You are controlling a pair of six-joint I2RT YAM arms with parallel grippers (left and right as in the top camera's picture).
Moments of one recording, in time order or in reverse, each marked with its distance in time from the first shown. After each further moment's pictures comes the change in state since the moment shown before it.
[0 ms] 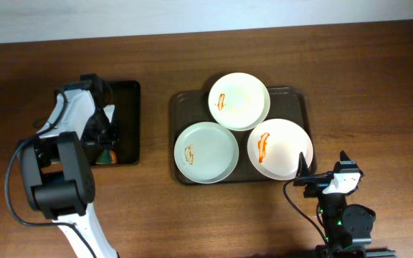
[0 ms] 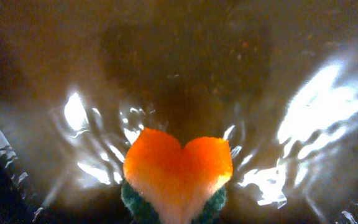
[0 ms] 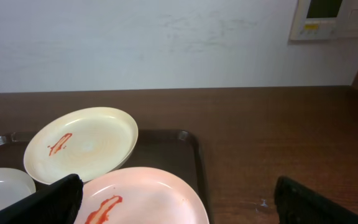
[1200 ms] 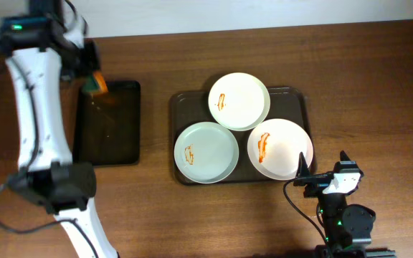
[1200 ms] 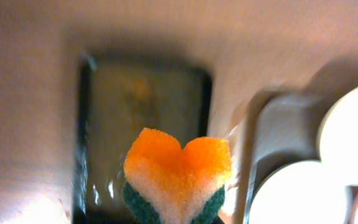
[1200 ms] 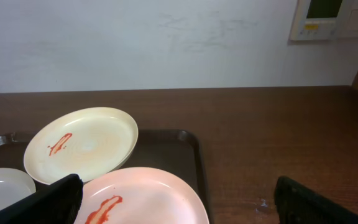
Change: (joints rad) left arm 0.001 0.040 0.984 -0.394 0.209 -0.098; right arm 0.000 -0.001 0.000 0.000 0.000 0.000
